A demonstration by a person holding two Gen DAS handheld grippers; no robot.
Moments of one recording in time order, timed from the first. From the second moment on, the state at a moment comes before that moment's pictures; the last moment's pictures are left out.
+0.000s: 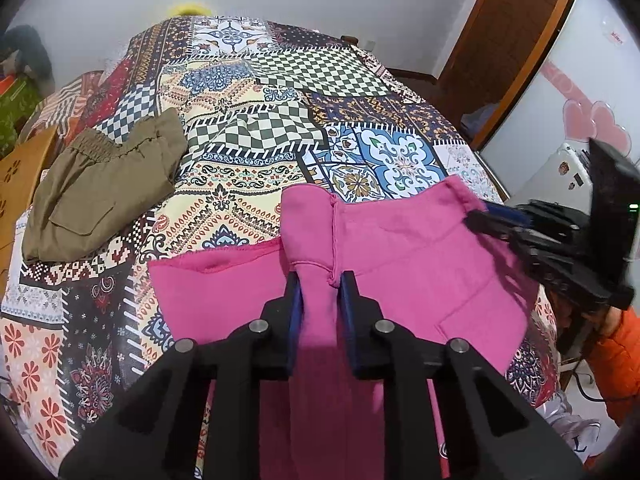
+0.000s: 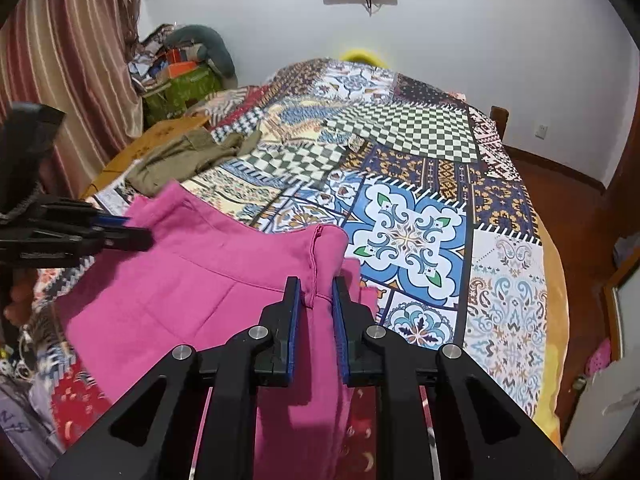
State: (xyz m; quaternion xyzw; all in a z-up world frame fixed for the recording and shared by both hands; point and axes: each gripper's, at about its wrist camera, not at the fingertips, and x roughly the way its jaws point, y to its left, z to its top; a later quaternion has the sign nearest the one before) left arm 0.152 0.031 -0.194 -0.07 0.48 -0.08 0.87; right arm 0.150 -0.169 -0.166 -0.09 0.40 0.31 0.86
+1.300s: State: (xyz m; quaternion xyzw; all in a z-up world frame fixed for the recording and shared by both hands) left arm 0.082 0.053 -0.212 0.00 0.52 -0.01 0.85; right arm 0.124 -0.205 -0.177 -0.08 0.47 0.28 0.83
